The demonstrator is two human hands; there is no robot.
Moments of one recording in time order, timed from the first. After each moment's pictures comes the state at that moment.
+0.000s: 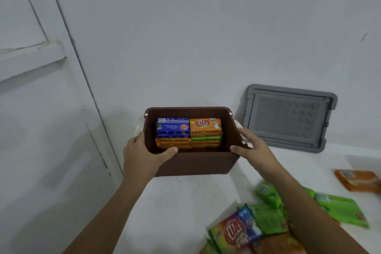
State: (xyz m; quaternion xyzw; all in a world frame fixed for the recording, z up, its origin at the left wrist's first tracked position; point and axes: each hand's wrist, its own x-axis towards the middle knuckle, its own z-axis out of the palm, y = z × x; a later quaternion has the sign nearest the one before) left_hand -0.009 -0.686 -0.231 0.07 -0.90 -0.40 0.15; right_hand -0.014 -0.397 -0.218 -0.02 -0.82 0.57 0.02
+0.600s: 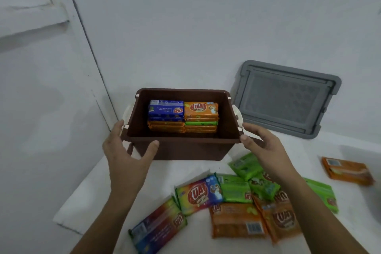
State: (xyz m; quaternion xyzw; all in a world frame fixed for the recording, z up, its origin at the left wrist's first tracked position) left_hand 0.103 -0.599 -0.247 0.17 -0.77 -0.54 0.29; right_hand 0.043 -0.314 -0.231 0.04 -0.82 0.57 0.02
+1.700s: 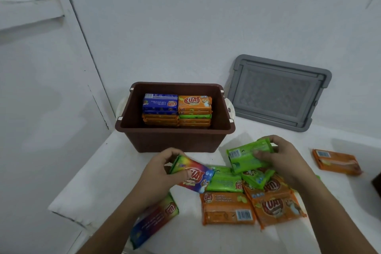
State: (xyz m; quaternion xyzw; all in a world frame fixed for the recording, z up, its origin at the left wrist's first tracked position) left_hand 0.125 -0.552 -0.262 0.04 -0.79 -0.61 -0.06; right_hand 0.072 -0.270 -0.223 -0.13 -0.81 0.57 -0.08
